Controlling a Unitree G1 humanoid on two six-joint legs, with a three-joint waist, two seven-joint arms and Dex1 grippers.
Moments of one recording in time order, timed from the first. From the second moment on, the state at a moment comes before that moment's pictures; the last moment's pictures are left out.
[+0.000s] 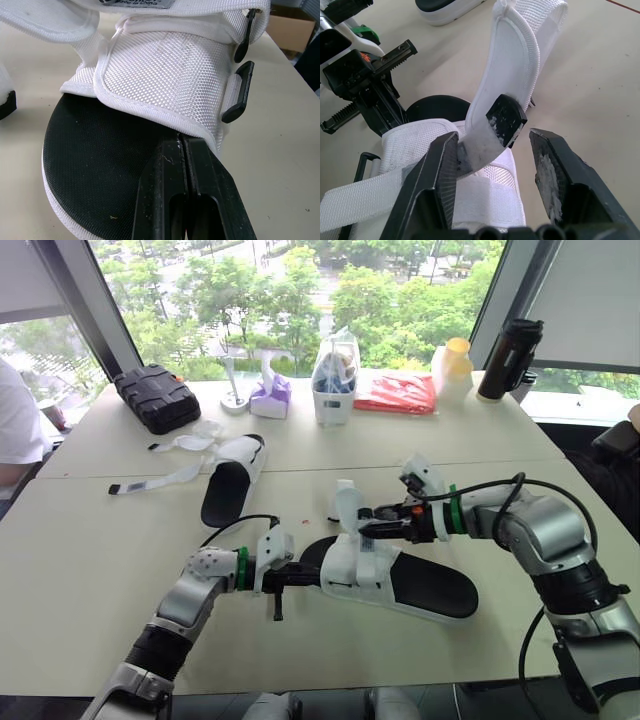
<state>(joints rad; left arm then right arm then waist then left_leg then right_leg) -0.36 0.42 -0.26 0.15 -0.25 0.10 -1.20 -0.68 -0.70 0.18 -0.10 0.49 1.03 0.93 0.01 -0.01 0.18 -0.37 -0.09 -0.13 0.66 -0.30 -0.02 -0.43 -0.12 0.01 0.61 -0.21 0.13</state>
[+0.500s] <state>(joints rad) -0.36 0.42 -0.26 0.15 -0.25 0.10 -1.20 -0.69 -0.71 0.17 -0.11 0.50 1.04 0.94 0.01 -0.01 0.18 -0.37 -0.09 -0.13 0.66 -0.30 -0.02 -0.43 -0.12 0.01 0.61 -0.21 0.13</state>
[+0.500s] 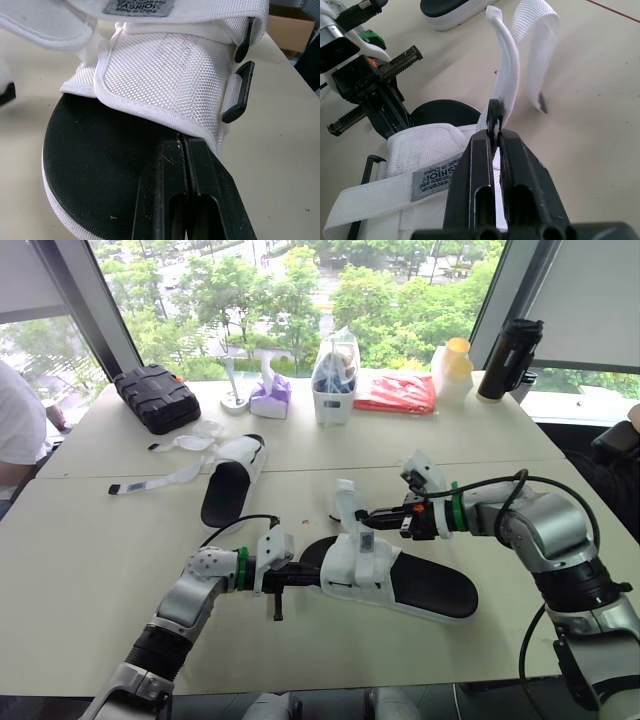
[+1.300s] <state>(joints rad) -0.35 0.42 -0.26 0.13 -0.25 0.10 -1.20 -0.60 -0.82 0.14 -0.26 0.48 0.75 1.04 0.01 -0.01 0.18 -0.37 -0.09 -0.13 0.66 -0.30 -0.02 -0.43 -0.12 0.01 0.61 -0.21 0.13</state>
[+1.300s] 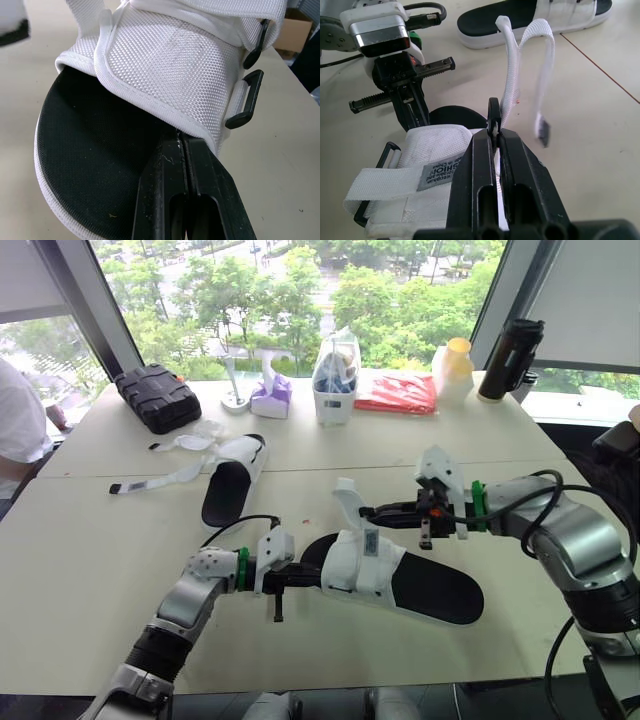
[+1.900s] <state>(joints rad) -0.36 0.41 -0.26 0.08 -0.27 0.30 -1.16 -0.48 -0.84 0.23 -0.29 0.17 0.36 1.01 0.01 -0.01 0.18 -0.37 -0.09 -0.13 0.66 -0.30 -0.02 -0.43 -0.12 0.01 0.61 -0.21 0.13</state>
